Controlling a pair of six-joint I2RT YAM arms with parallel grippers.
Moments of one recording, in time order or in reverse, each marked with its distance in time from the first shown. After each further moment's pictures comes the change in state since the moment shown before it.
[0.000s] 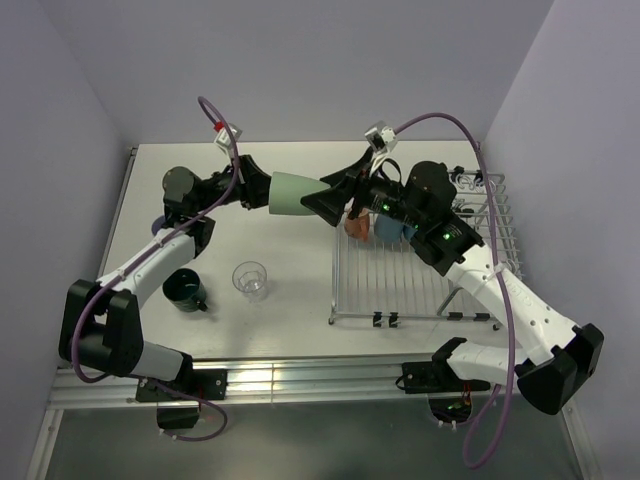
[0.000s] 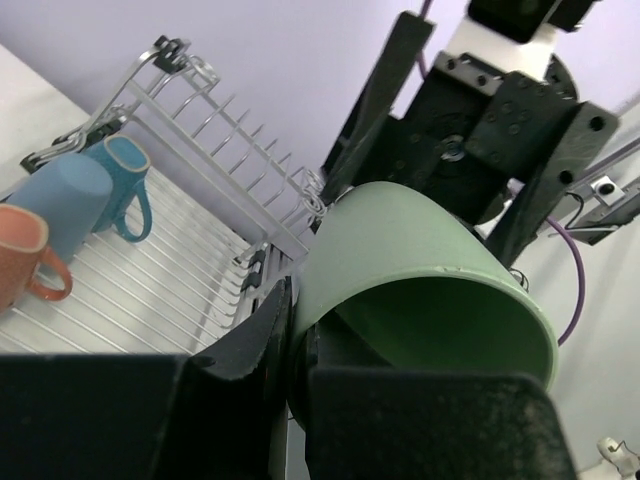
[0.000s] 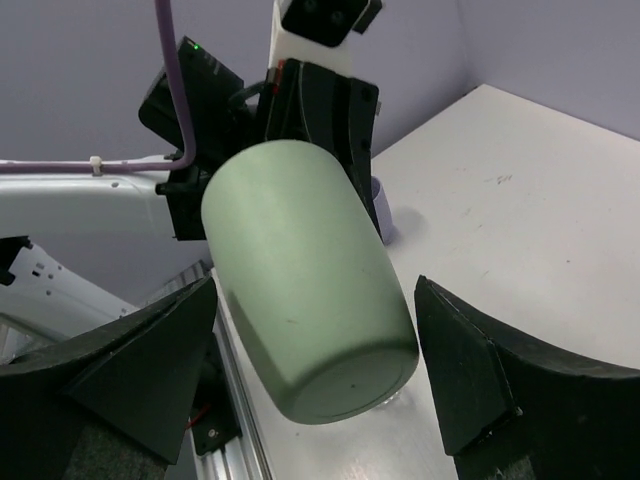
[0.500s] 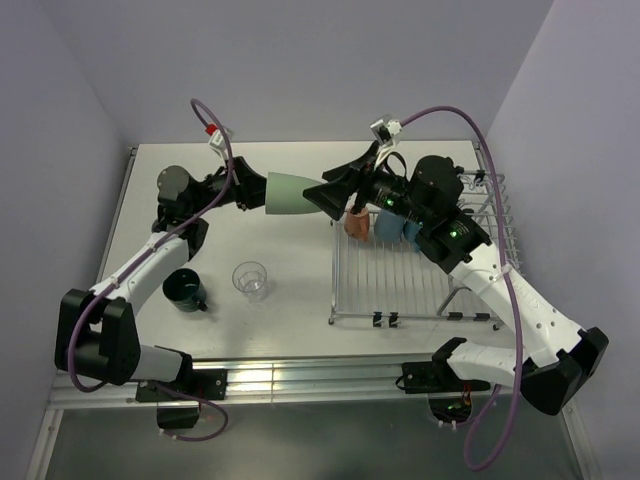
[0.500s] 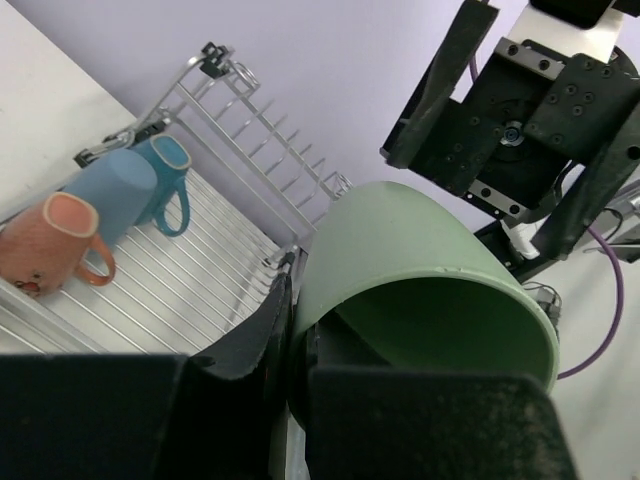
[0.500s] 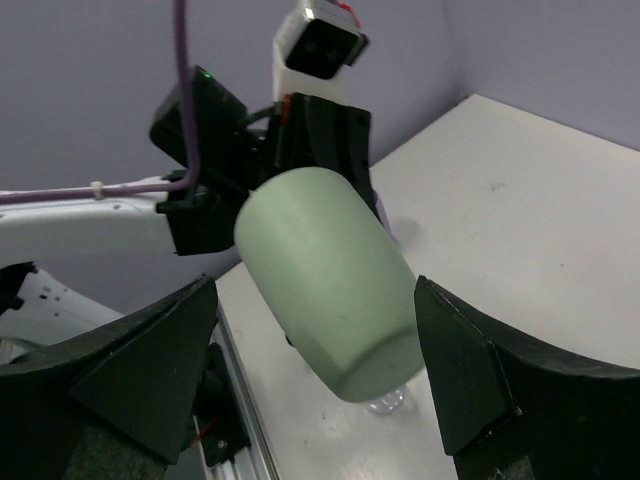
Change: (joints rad) left arm 0.044 -0.060 -0.014 -0.127 -0.025 0.101; right arm 0.000 -0.001 0.064 -0.087 0.044 0.010
